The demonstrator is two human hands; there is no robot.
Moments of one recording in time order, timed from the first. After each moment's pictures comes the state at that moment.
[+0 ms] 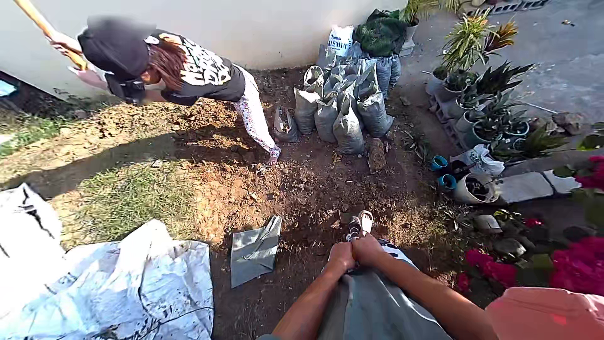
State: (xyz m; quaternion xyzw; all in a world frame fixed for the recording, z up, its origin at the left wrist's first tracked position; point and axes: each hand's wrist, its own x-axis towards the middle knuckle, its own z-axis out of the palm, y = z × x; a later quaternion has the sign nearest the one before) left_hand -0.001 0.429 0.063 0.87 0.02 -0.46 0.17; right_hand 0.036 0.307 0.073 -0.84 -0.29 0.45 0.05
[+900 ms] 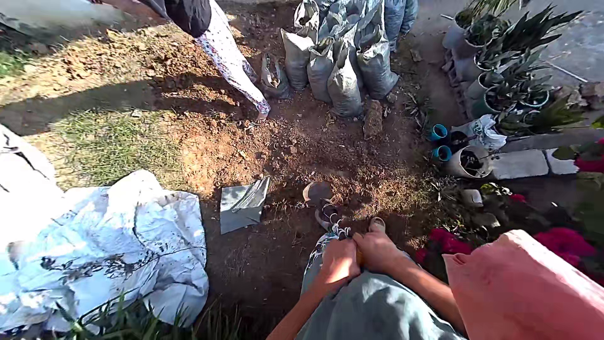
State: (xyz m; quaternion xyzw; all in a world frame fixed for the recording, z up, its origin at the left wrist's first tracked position) left_hand -0.076 0.306 0.152 0.88 0.00 -0.41 0.22; right_hand -0.016 0.164 0.144 -0.81 -0.36 0.44 0.11
